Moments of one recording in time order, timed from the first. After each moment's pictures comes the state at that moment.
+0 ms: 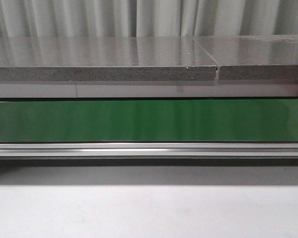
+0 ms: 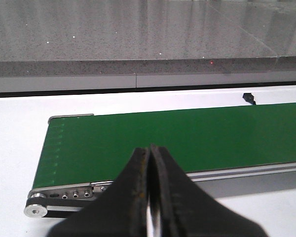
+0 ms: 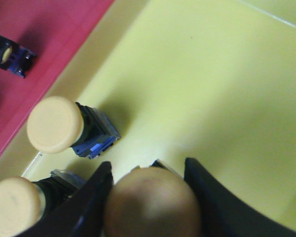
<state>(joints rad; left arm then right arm) -0.09 0.14 -0.47 -0.18 0.67 0.09 -0.95 1.42 -0.72 0.55 0.36 -0.30</state>
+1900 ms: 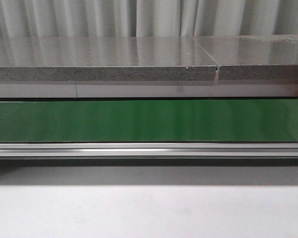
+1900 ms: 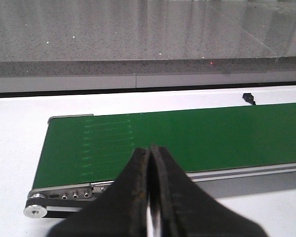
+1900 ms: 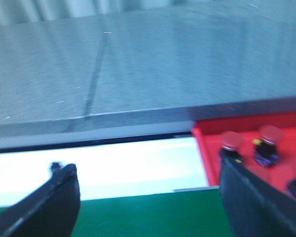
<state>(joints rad) -0.09 0.14 -0.47 -0.18 0.67 0.09 -0.21 0.79 -0.71 0.62 0.29 -0.51</state>
